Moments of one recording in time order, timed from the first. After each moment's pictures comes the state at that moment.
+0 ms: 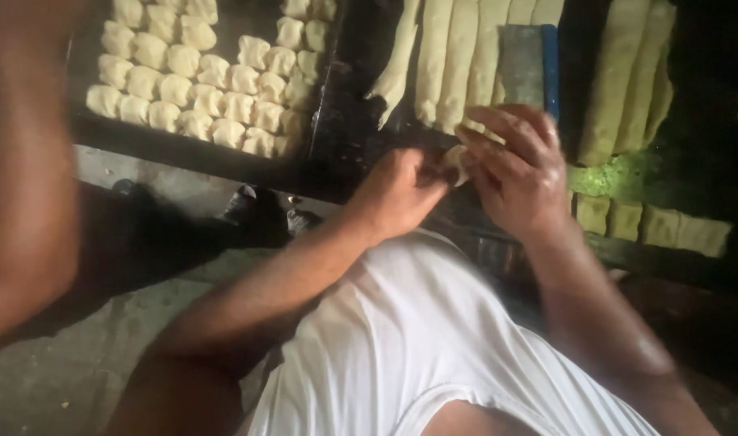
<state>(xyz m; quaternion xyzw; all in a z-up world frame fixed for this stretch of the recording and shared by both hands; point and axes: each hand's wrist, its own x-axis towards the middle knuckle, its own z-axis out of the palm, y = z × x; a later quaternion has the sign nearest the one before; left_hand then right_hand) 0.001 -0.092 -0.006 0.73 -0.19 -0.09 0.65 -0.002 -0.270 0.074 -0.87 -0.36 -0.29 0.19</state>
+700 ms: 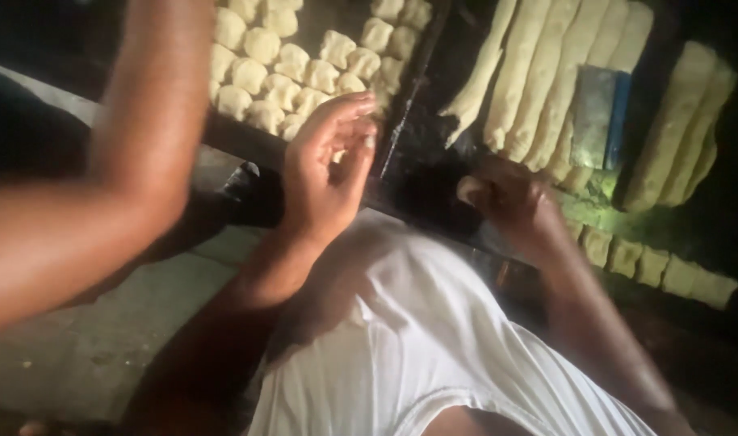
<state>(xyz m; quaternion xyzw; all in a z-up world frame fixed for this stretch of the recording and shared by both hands) 0.004 0.062 0.004 0.69 -0.08 0.15 0.71 0.035 -0.228 0.008 -0.97 -0.06 0.22 0.12</state>
